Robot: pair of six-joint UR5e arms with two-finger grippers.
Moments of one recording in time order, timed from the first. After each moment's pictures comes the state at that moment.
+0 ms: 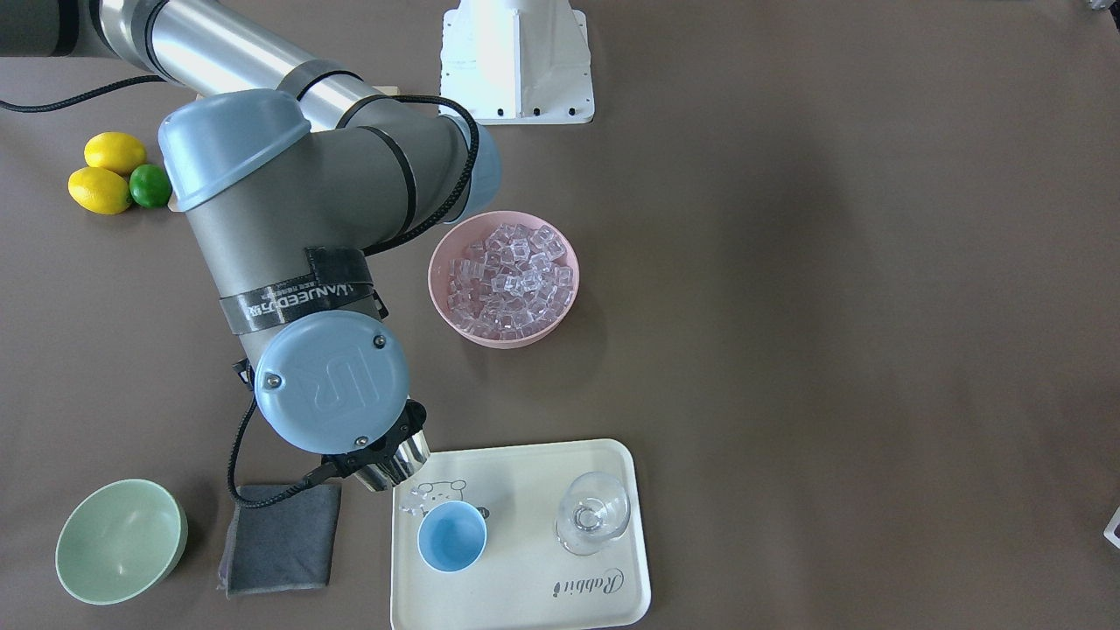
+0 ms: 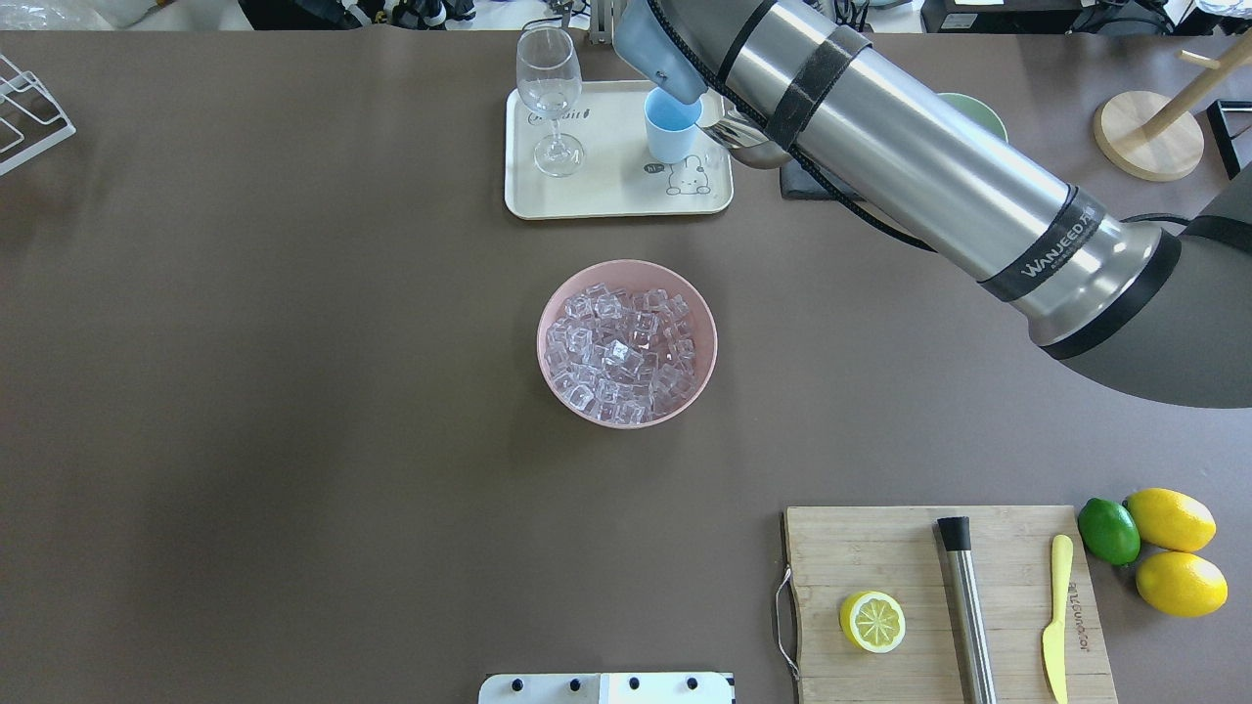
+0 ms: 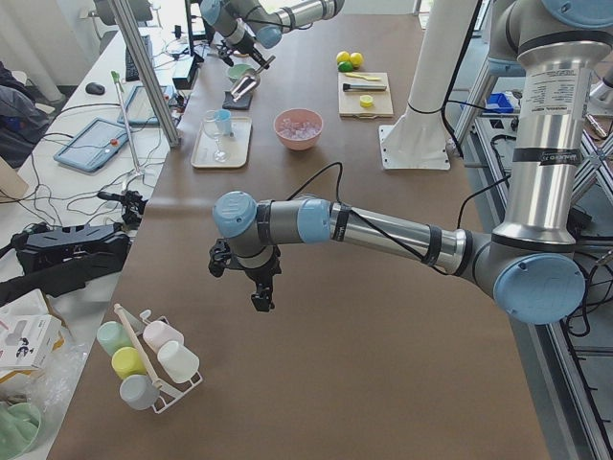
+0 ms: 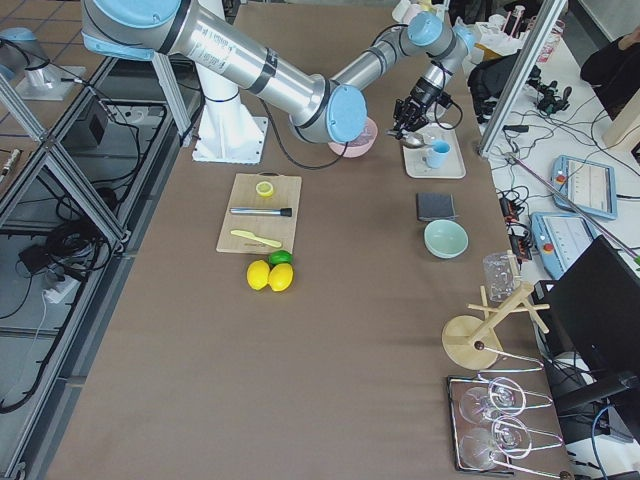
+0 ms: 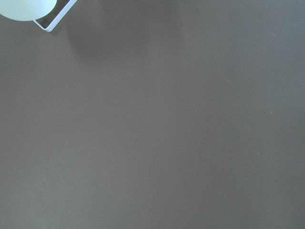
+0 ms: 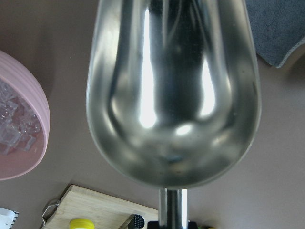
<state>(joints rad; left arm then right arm) -1.52 -1.60 -1.75 -1.26 -2.38 0.12 0.93 -0.33 0.99 -2.44 2.13 -0.18</state>
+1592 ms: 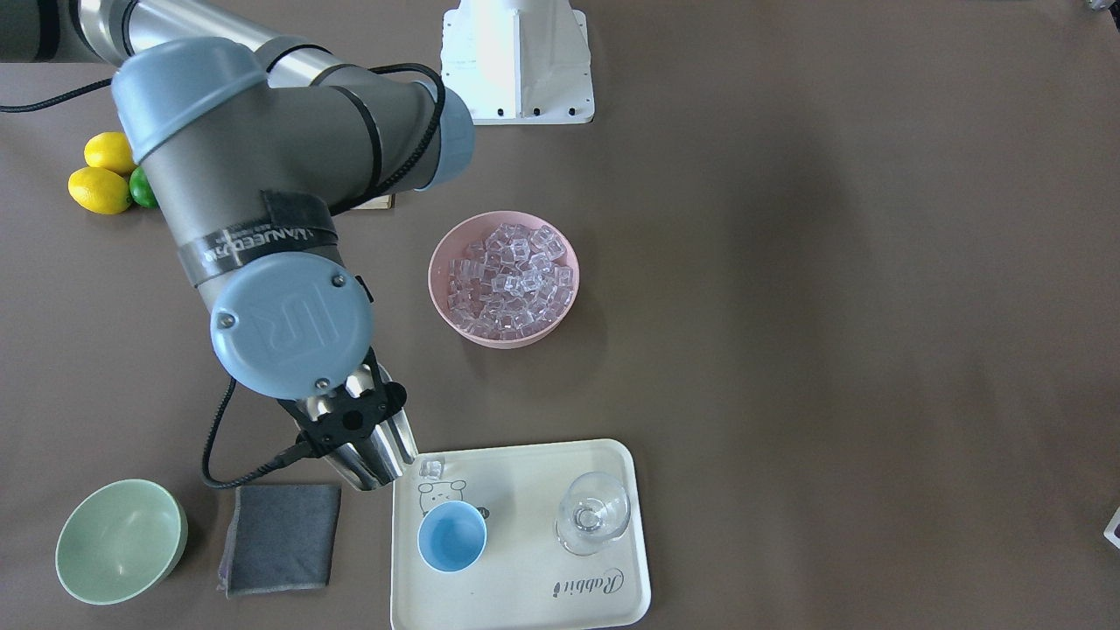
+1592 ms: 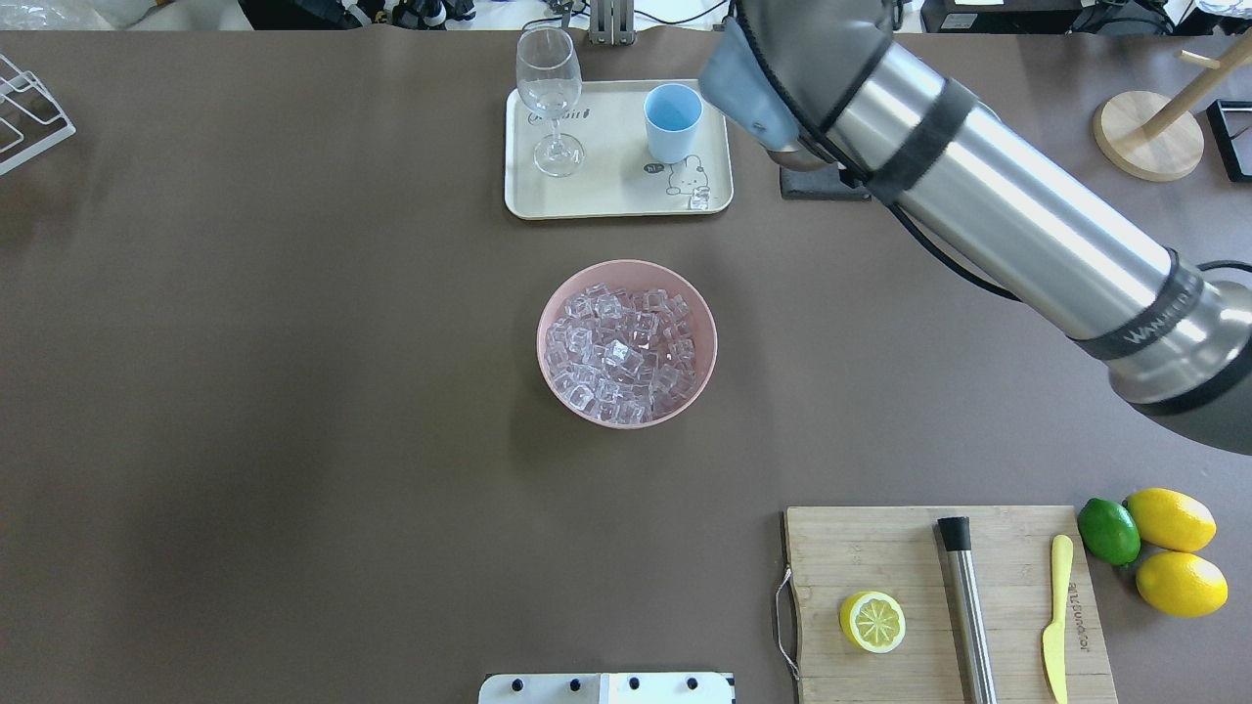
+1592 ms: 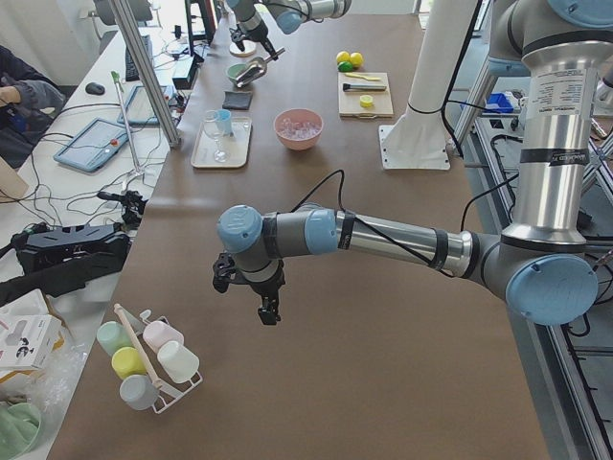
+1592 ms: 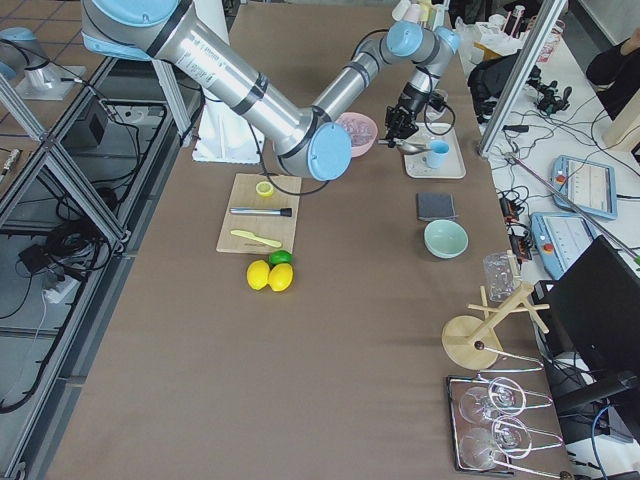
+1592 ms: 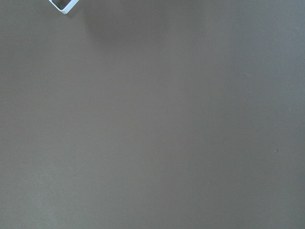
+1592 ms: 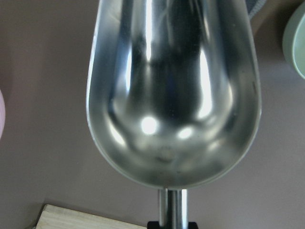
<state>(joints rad) -1.54 -1.59 -1.72 -1.26 -2.38 0.11 0.95 -0.61 1.44 -2.44 2.13 0.01</state>
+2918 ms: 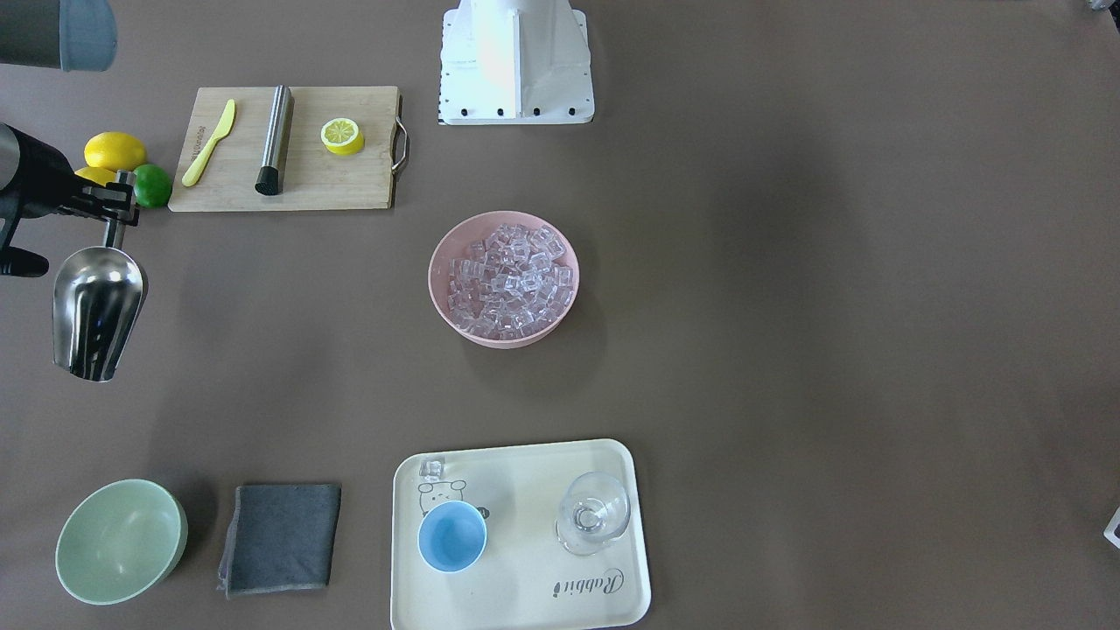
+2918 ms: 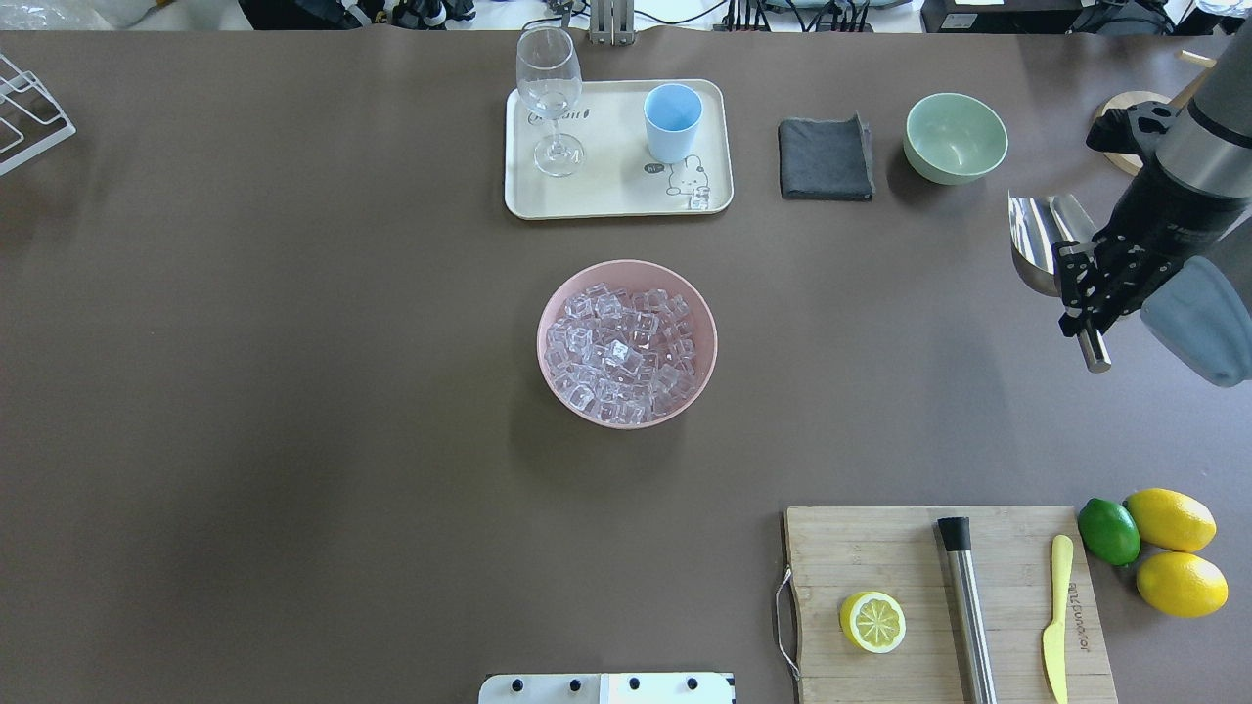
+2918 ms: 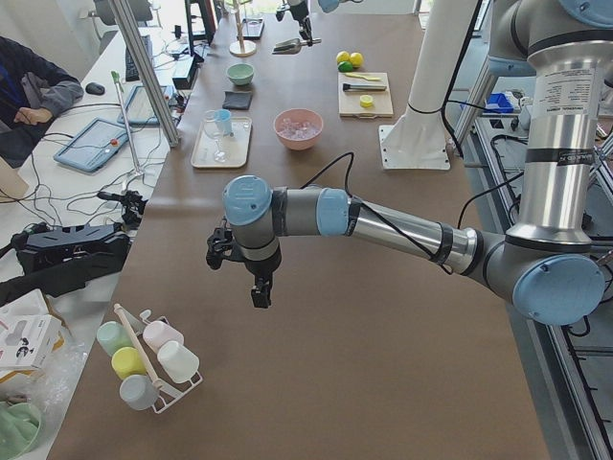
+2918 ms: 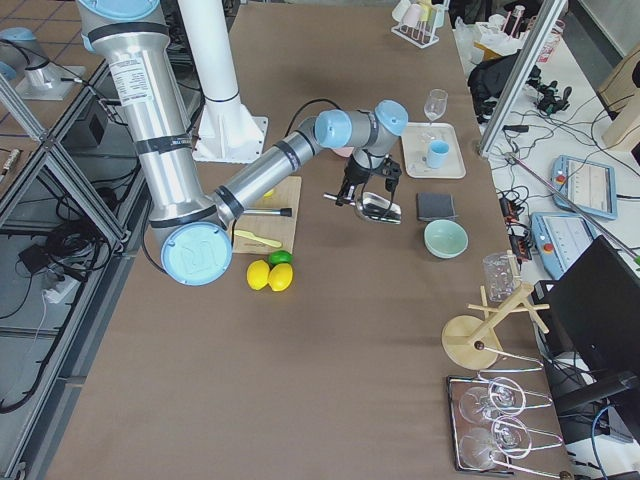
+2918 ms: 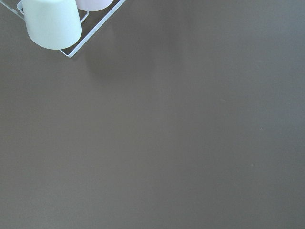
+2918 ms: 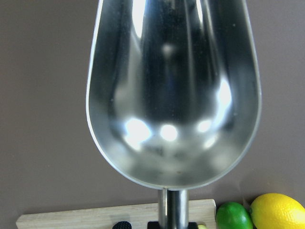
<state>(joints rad) -1.60 -1.59 -1.82 -1.26 -2.38 0.12 1.07 -1.34 1.97 -2.11 2.43 0.52</state>
